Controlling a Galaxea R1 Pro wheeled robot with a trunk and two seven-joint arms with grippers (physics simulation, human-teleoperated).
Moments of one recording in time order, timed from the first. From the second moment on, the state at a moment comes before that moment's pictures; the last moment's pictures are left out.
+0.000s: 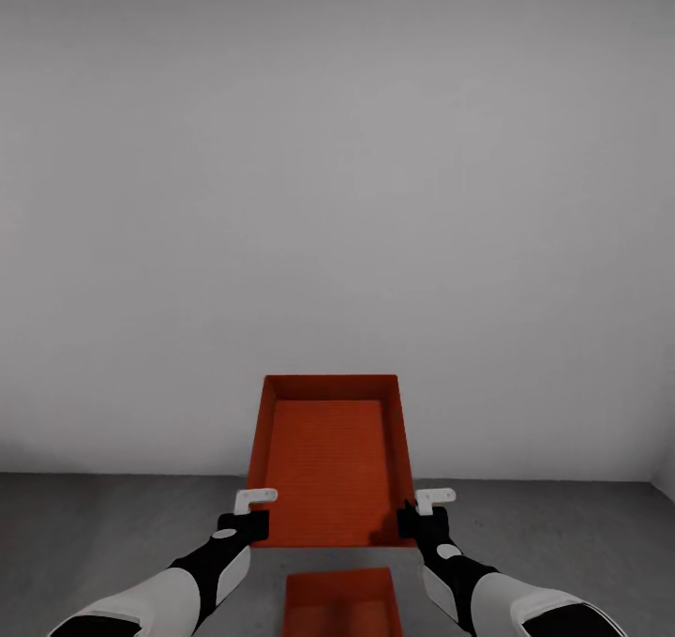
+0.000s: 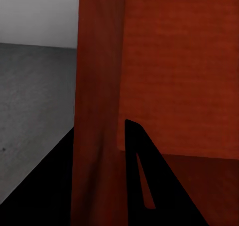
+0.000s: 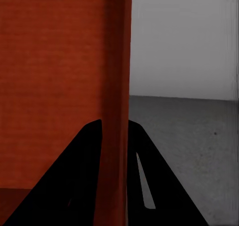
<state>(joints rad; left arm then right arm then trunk) -0.70 -0.10 -0.08 -0.10 0.11 -0.08 0.17 -0.72 0.11 0.18 0.03 -0.10 -0.37 -0.11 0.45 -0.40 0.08</state>
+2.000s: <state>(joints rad) -0.70 -0.10 -0.08 -0.10 0.11 -0.08 0.17 -0.72 0.11 0.17 0.03 -0.10 -0.37 -0.11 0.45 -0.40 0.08</state>
